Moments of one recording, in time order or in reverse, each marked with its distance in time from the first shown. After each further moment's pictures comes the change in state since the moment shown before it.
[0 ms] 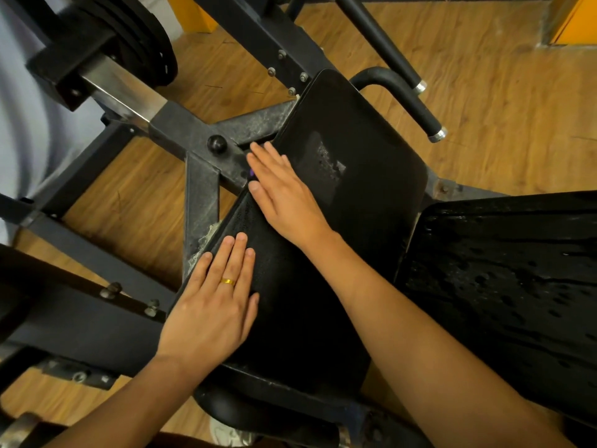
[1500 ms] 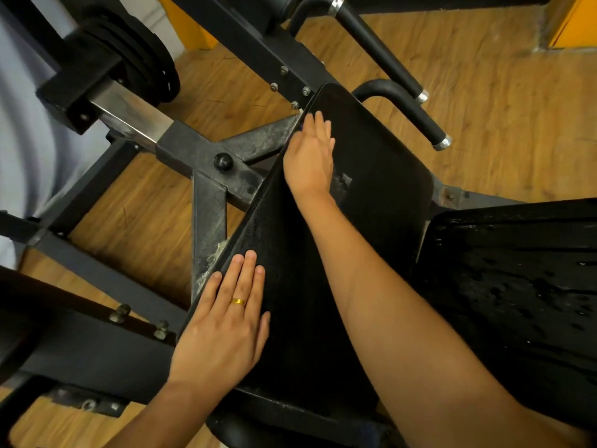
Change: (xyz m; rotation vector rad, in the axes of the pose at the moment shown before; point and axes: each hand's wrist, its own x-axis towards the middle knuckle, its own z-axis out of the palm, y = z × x) left_hand -0.001 -0.002 0.000 -0.035 -0.040 0.003; right_hand 0.080 0.023 -0.013 0.032 0.323 0.604
